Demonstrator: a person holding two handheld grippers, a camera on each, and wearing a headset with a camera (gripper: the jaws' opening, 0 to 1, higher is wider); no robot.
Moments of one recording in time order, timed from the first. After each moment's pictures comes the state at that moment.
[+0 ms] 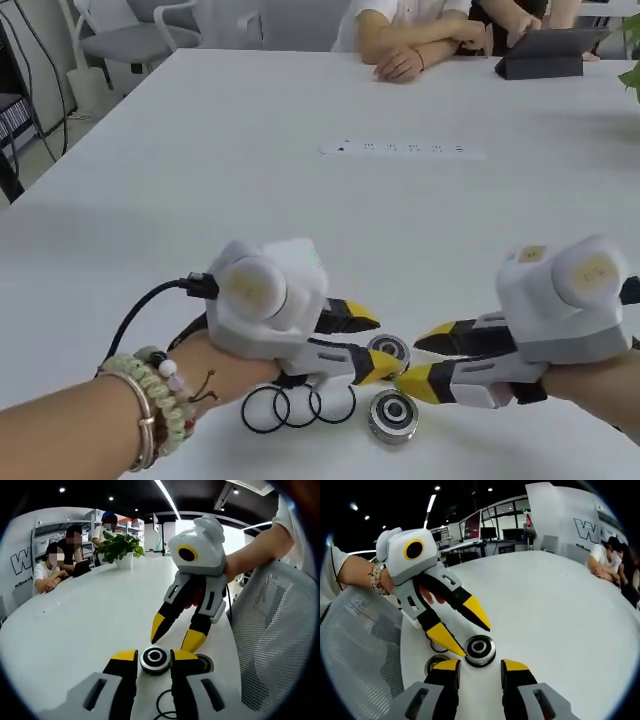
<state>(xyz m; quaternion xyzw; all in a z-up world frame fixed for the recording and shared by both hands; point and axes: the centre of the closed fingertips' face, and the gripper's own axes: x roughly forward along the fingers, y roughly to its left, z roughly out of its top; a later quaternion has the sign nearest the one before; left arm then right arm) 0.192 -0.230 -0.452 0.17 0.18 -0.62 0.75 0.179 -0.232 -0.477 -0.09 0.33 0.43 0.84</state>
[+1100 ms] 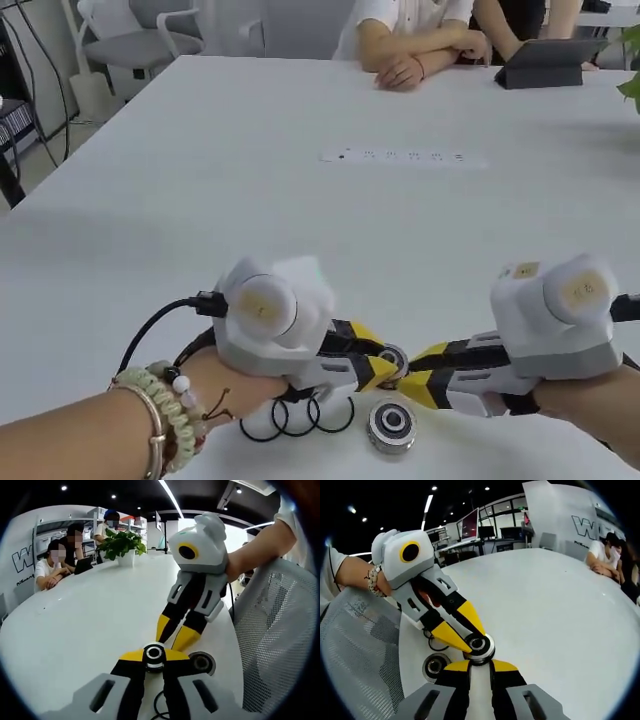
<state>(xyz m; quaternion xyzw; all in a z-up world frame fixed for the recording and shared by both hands) 0.192 -0.231 -0.462 0.17 0.19 -0.61 0.75 0.179 -0.233 -0.484 -0.08 0.34 0.42 0.84</state>
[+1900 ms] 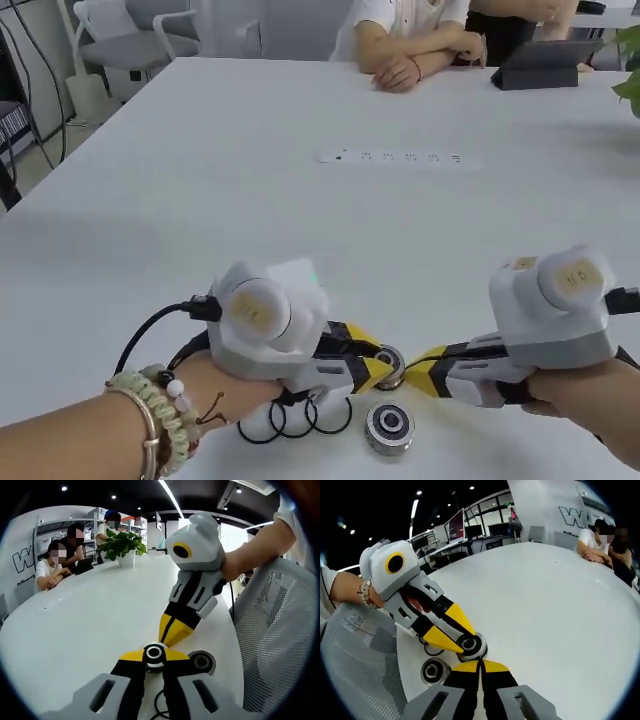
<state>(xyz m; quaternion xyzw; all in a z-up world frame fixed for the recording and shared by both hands) 0.192 -0.229 -0.461 0.17 0.19 -0.61 0.75 0.184 -0.240 -0.484 -0.02 0.37 0.38 0.85</state>
